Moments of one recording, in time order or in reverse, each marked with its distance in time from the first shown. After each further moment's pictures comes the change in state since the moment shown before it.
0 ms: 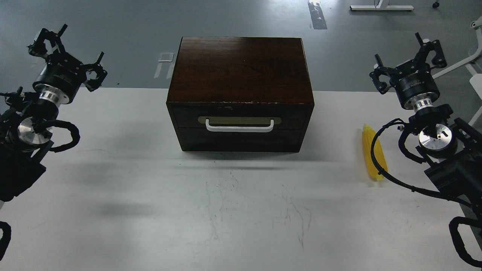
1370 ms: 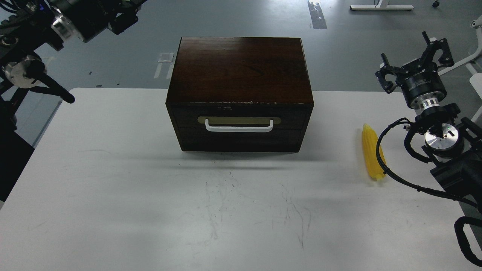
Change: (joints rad) left arm -0.255 0.141 0.001 -0.352 0.775 0.000 -0.020; right arm 0.002 -0.023 0.002 0.000 -0.001 0.000 0.000
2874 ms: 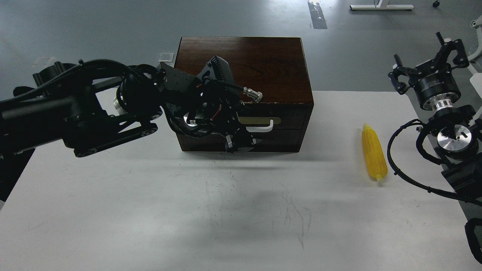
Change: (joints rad) left arm -0.240 -0.195 0.548 -0.498 1.520 0.001 -0.002; right arm -0.012 -0.042 0.000 -0.012 0.000 0.000 0.000
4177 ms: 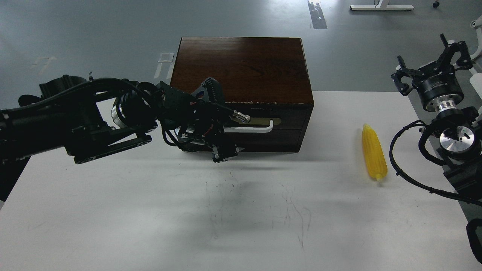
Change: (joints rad) left arm 0.020 -0.002 0.106 0.063 0.070 0.052 -0.001; right arm -0.002 -0.005 0.005 -0.010 0.002 0.000 0.000
